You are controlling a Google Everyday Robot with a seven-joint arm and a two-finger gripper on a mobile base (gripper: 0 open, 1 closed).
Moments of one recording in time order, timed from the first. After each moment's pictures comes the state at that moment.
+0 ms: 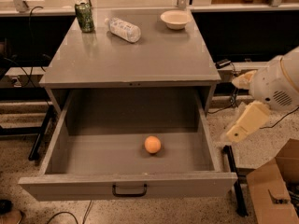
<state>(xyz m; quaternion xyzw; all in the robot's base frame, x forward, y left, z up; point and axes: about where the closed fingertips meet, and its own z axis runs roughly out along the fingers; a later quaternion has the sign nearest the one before) 0.451 -0.193 0.889 -0.53 0.80 0.11 0.25</state>
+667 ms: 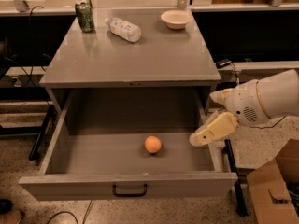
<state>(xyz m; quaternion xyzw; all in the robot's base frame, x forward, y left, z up) 0.468 -0.141 0.844 -0.44 0.80 0.23 0.33</state>
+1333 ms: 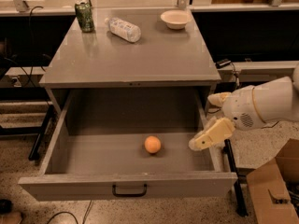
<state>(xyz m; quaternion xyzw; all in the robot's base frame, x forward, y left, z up) 0.471 -0.140 0.827 -0.46 0.79 0.22 0.33</state>
